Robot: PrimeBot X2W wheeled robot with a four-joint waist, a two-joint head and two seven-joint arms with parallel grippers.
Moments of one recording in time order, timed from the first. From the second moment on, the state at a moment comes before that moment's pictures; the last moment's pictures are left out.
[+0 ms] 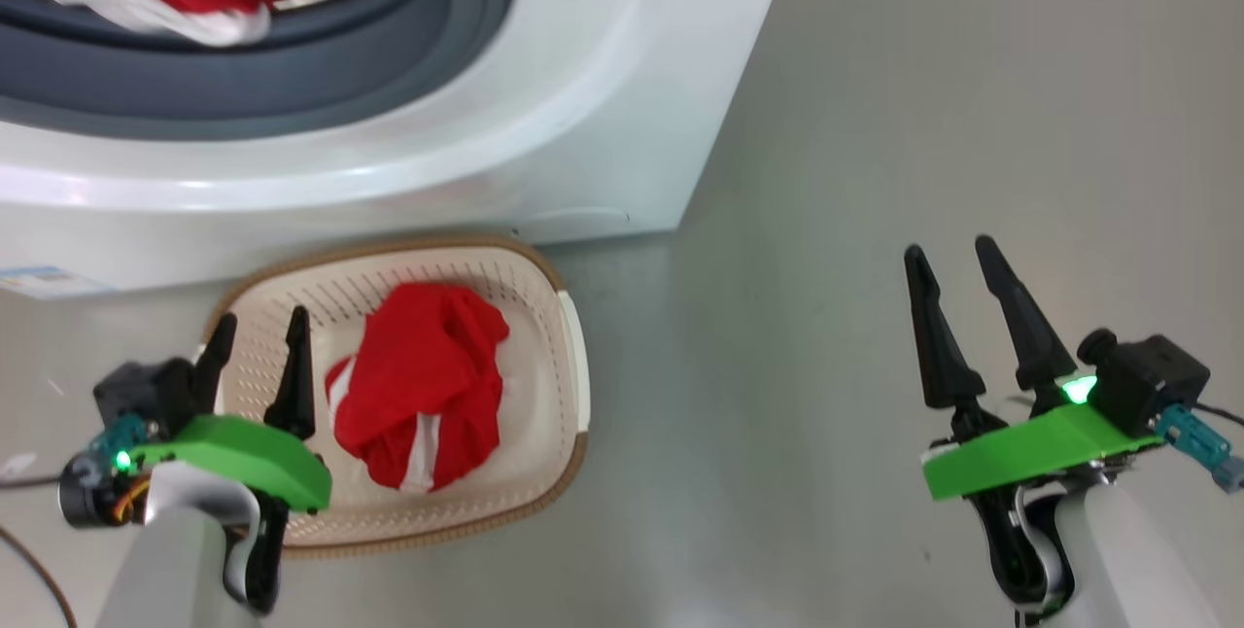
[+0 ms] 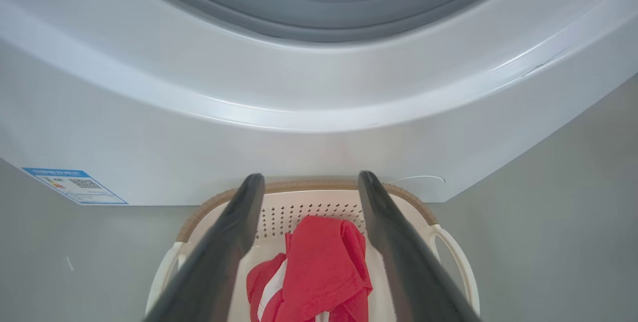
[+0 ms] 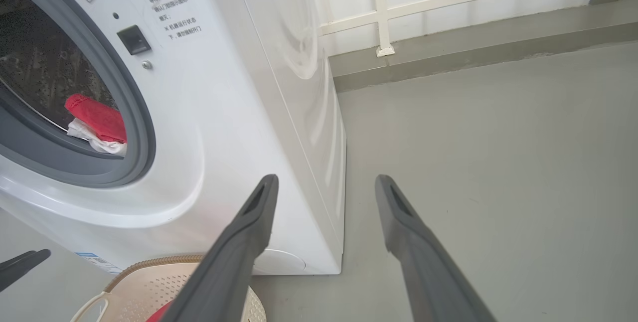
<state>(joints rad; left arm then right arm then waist) -0.53 0.12 0.01 0.78 -0.30 -0.13 -0.26 -0.24 -0.05 0.06 0.23 0.43 0.12 -0.26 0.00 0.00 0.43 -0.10</state>
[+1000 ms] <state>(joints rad) -0.12 0.07 0.11 0.26 -0.19 -0.13 -0.26 -0.05 -0.05 0.02 0.23 0.40 0.12 -0.26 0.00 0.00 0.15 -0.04</state>
